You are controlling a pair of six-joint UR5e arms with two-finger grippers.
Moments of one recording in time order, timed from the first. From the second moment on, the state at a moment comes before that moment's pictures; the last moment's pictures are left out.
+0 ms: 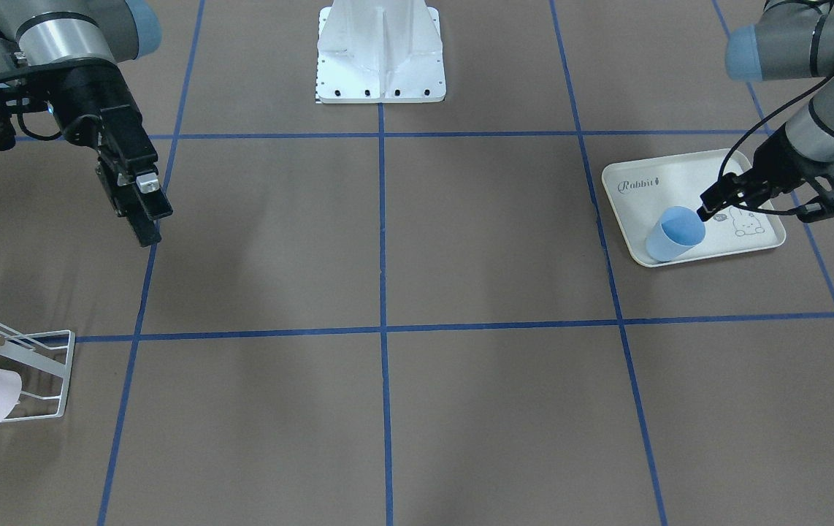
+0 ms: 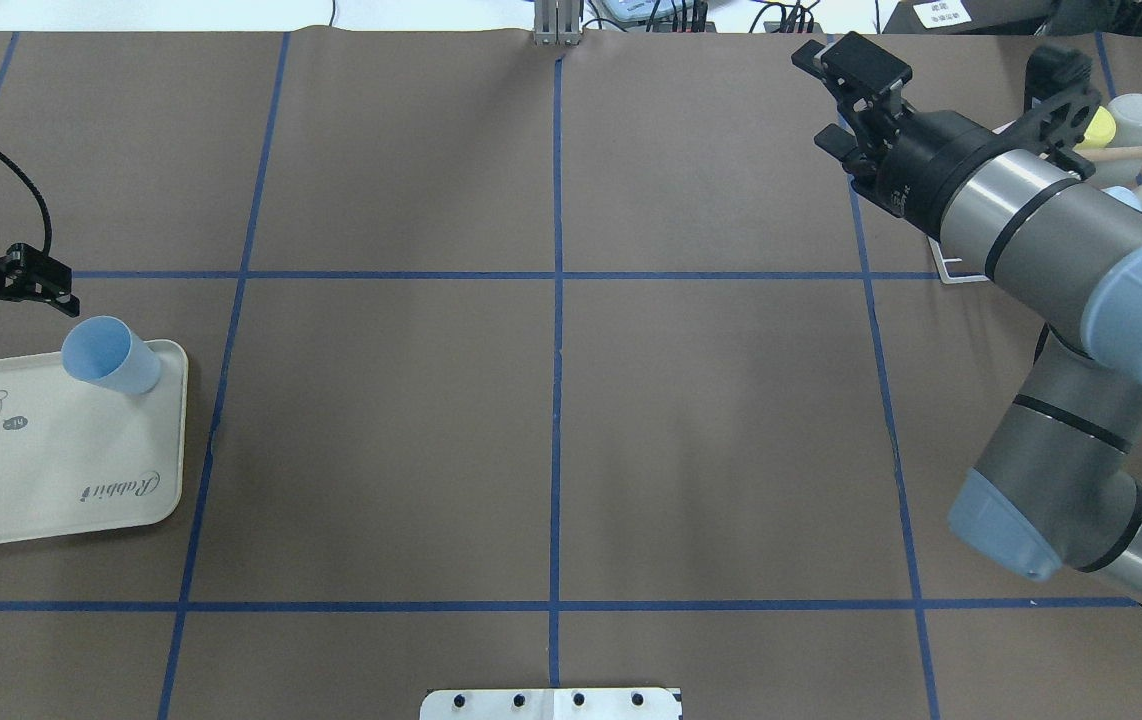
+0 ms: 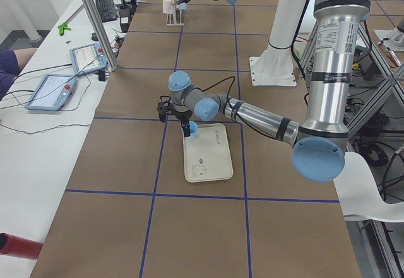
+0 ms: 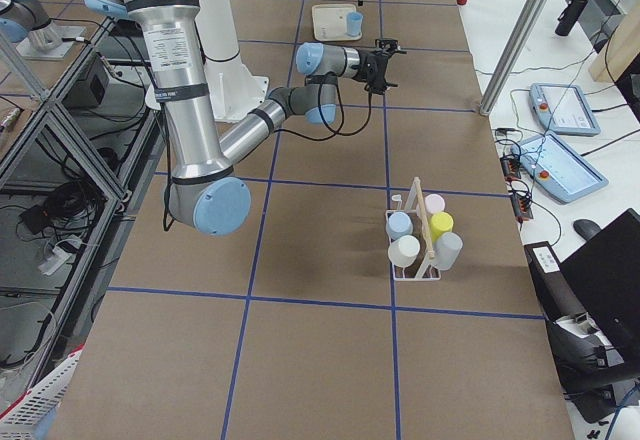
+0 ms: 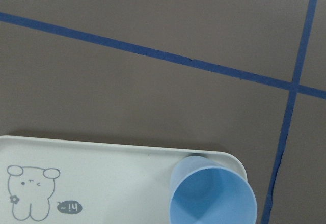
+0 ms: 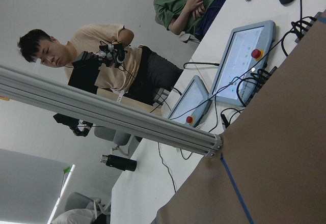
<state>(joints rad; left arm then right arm) -1.06 -1.62 -1.81 -1.81 -2.27 -0.95 0.69 -1.33 1.93 -0.57 1.28 1.88</state>
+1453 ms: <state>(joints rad) -0.98 -1.63 -1.75 -1.82 -2.26 -0.95 0.66 -1.29 1.90 -0.57 1.28 1.89</state>
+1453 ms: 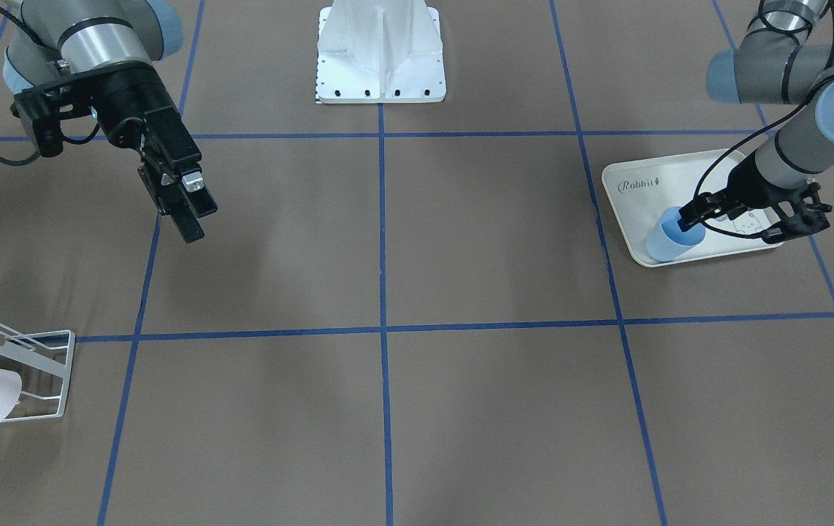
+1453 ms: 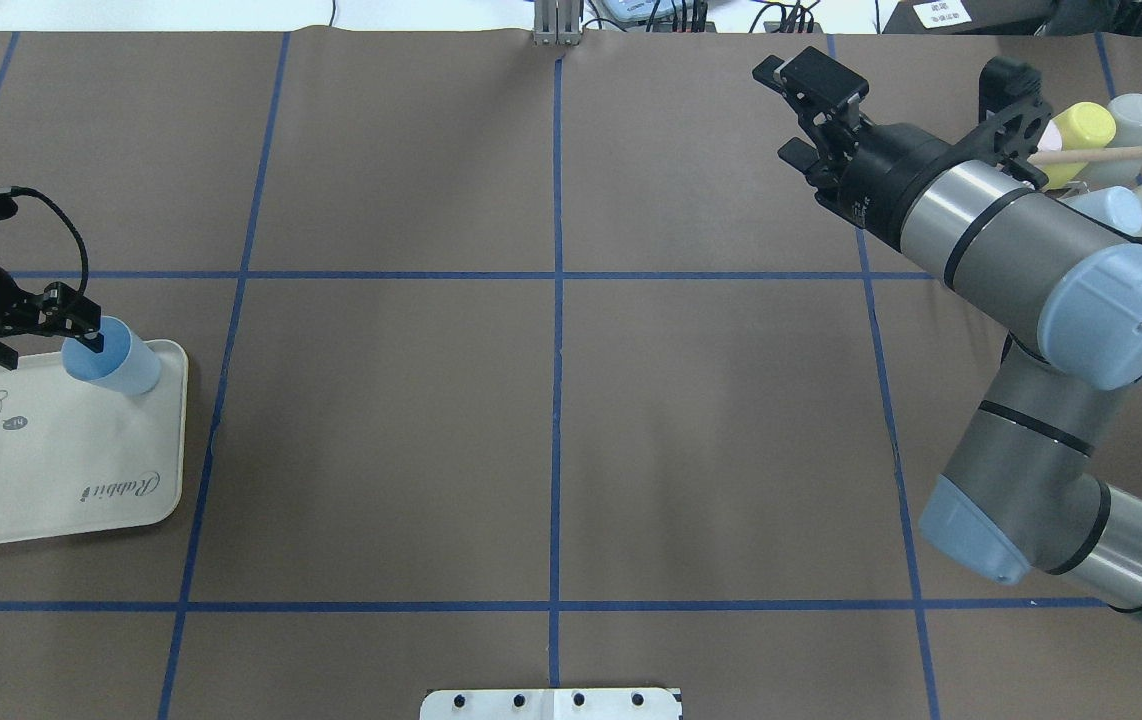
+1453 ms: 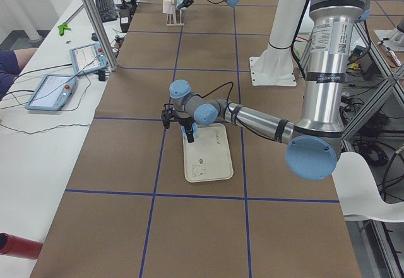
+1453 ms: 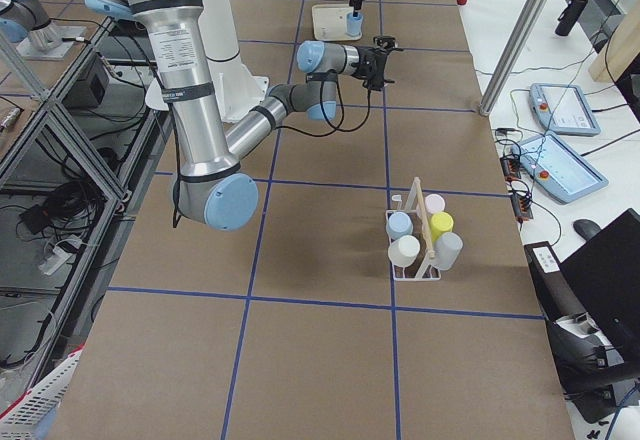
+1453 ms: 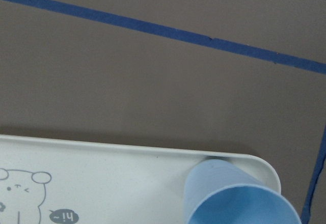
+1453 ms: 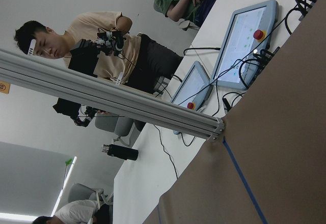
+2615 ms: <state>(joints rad) -0.97 -1.64 -1.70 -1.82 -2.26 -0.95 0.66 -1.30 1.89 -0.57 1.28 1.88</state>
